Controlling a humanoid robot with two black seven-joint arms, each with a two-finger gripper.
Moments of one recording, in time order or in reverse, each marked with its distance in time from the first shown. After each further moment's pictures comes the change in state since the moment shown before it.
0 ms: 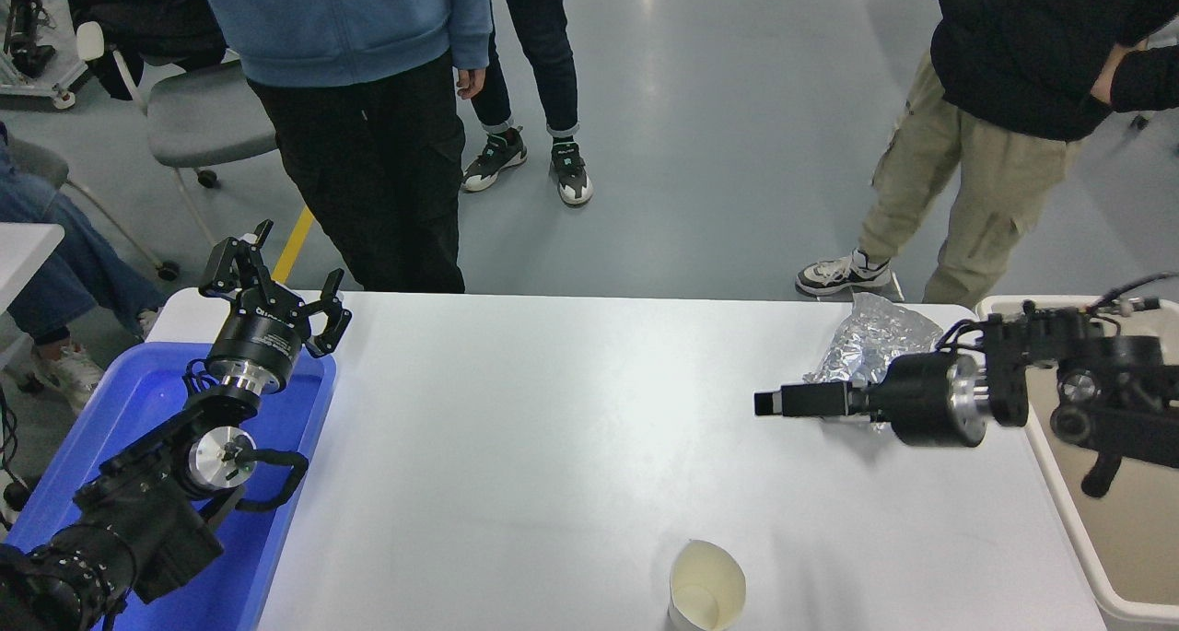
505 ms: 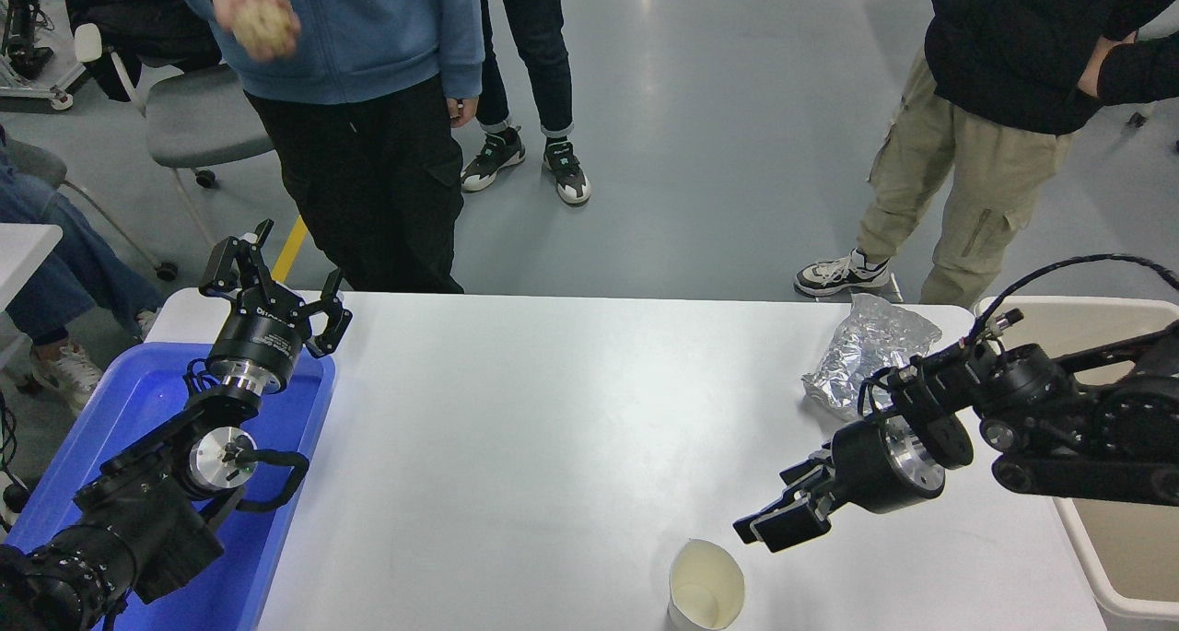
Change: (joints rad) left arm 0.000 0.000 0.000 0.000 0.000 0.000 0.000; right arm 0.080 0.225 -0.226 -0.013 -0.253 -0.028 0.075
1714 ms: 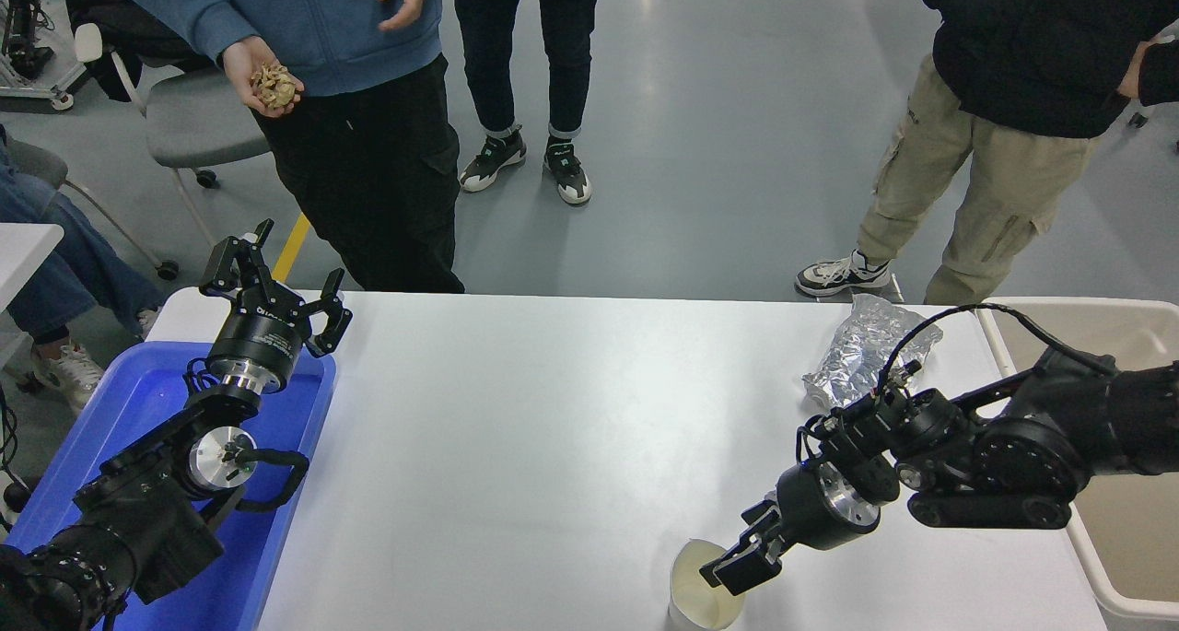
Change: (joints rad) left arm 0.000 0.000 0.000 0.000 0.000 0.000 0.000; right arm -0.134 0.189 -0.022 -0.217 0.066 -0.035 0.011
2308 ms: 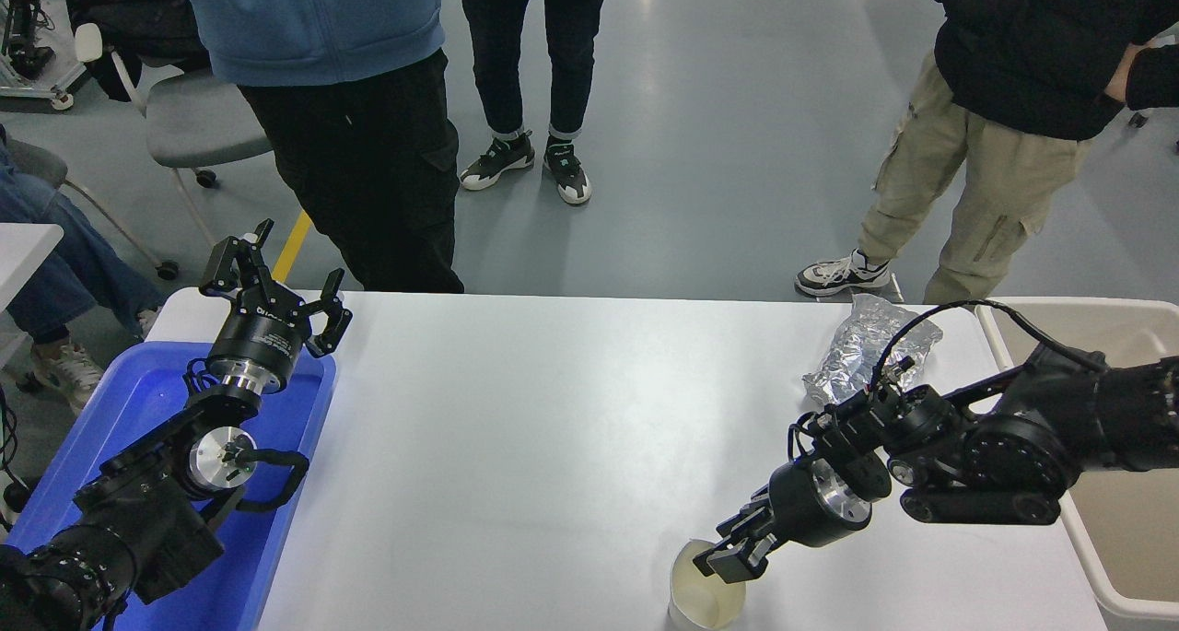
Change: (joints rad) left arm 0.000 0.000 0.000 0.000 0.000 0.000 0.000; right arm 0.016 0.019 -0.009 -0.005 -0.007 -0.011 0.063
